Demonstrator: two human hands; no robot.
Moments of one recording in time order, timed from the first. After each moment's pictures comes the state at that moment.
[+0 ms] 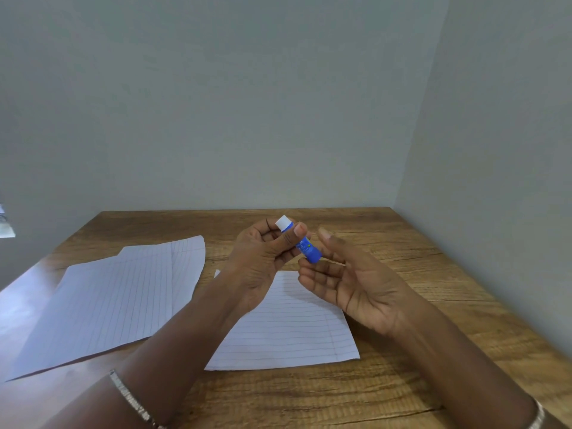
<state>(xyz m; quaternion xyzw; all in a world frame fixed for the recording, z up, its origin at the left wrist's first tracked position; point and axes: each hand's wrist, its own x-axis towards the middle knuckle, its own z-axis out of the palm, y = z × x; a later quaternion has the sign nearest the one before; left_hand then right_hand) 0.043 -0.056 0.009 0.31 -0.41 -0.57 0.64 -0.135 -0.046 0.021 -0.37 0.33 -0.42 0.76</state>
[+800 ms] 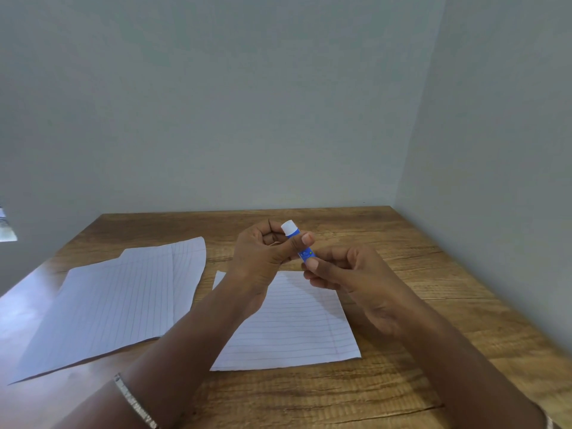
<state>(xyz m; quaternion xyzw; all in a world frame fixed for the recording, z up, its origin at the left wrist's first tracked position) 0.040 -0.049 0.009 0.39 -0.47 -0.48 0.63 -0.141 -0.047 0.012 -0.65 0.38 -0.41 0.52</state>
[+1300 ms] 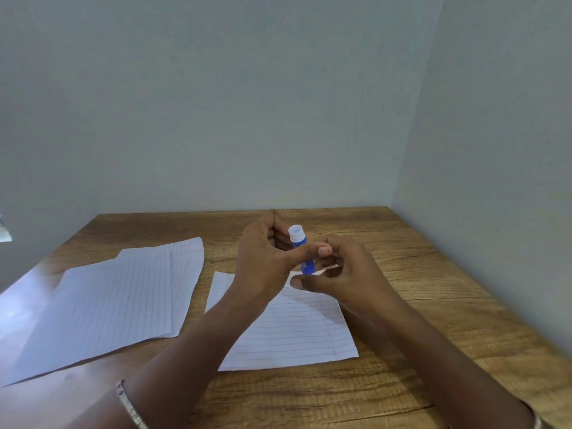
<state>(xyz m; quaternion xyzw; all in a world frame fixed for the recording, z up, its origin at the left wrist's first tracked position) 0.025 -0.037 0.018 0.43 -0.57 -0.29 0.64 -0.132 -0.045 0.013 -0.74 0.43 -0.40 0.32</state>
